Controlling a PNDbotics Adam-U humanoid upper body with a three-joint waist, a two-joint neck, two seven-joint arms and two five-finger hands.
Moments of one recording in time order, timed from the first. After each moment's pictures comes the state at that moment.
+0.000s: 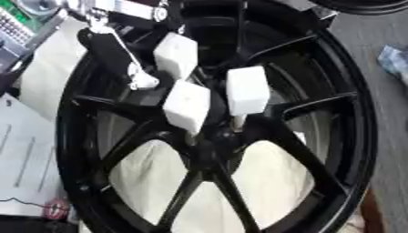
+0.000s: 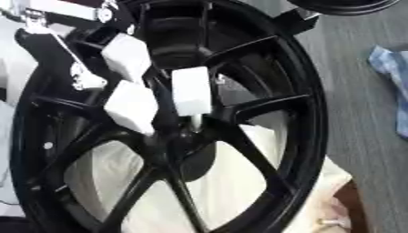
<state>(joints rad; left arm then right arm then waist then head) -1.10 0.89 -0.46 -1.75 -0.21 0.11 -0.91 -0.11 -0.73 -0.13 -1.98 -0.35 -0.23 -0.18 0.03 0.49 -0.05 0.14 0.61</state>
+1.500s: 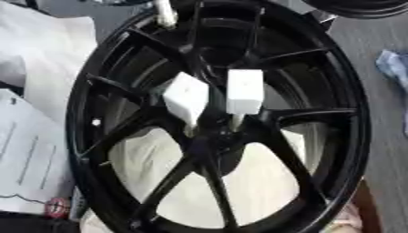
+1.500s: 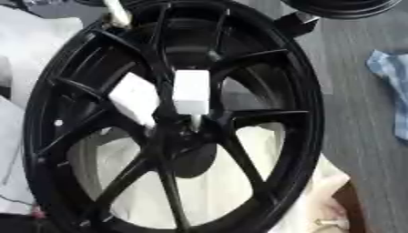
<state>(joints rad) -1.01 0.99 -0.15 -1.68 0.05 0.18 -0.65 -0.05 -0.73 -0.15 -1.98 -0.35 -0.24 -0.19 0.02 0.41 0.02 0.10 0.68</state>
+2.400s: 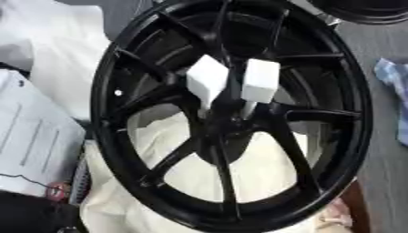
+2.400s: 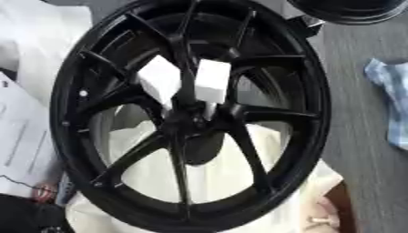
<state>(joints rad) -0.46 1.16 0.11 -1.62 0.10 0.16 -0.34 -0.03 -0.73 -0.17 -1.98 -0.38 -0.26 -0.21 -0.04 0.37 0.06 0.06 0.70</state>
